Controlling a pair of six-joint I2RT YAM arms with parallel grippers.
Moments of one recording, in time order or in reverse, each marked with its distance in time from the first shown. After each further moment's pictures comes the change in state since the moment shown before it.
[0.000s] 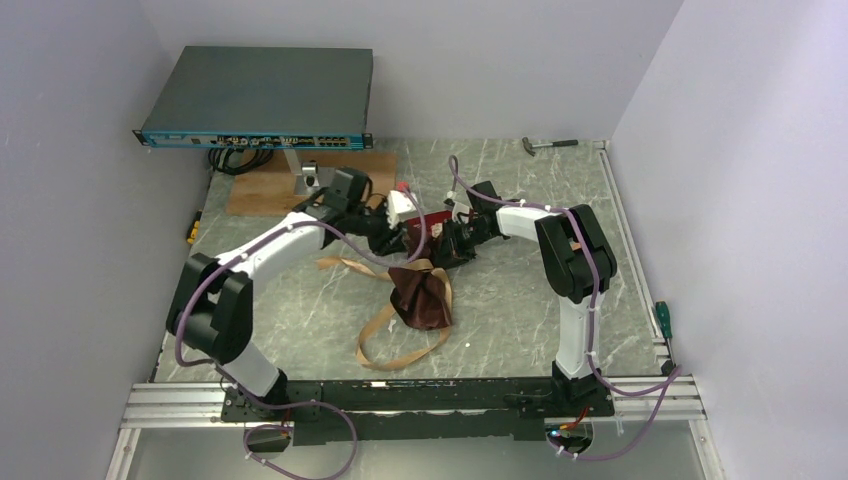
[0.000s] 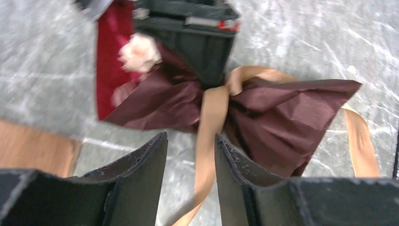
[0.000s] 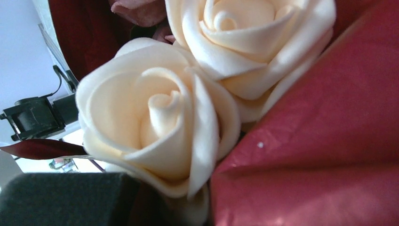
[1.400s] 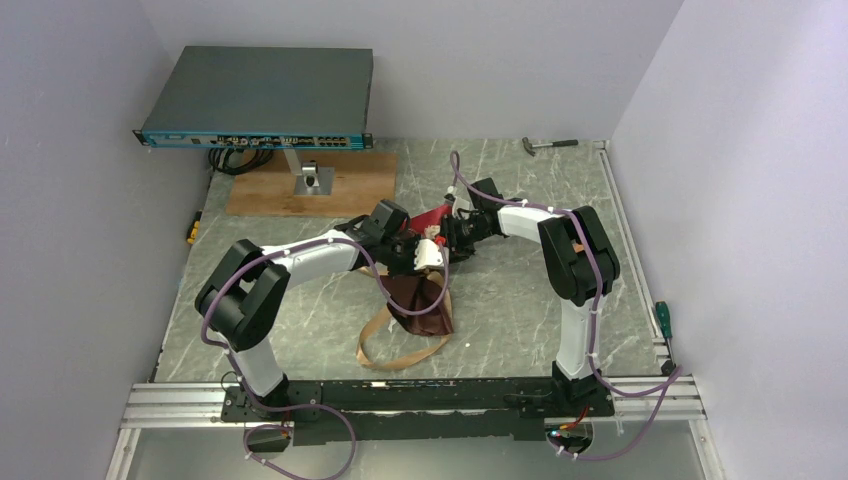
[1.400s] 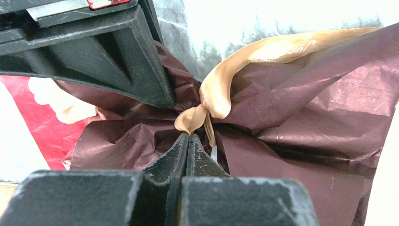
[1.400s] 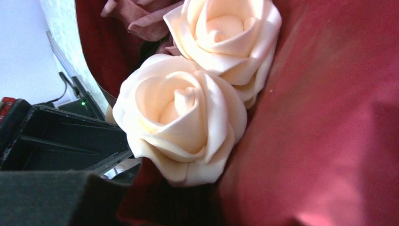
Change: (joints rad) left arm -0.228 0.149 -0.080 0.093 -0.212 0.310; right arm -0.005 -0.029 -0.004 0.043 -0.008 0.025
